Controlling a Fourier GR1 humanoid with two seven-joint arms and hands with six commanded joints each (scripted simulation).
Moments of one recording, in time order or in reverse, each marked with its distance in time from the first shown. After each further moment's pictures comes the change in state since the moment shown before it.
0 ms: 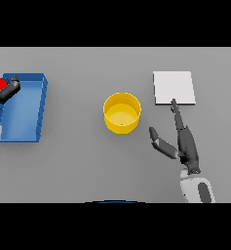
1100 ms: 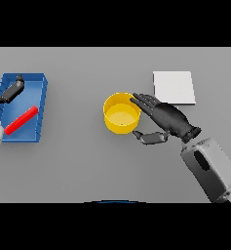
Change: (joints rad) left arm -0.003 0.016 -0.040 0.036 -0.024 -0.032 -0.108; right arm -0.420 -0.340 0.233 0.156 0.335 0.340 0.068
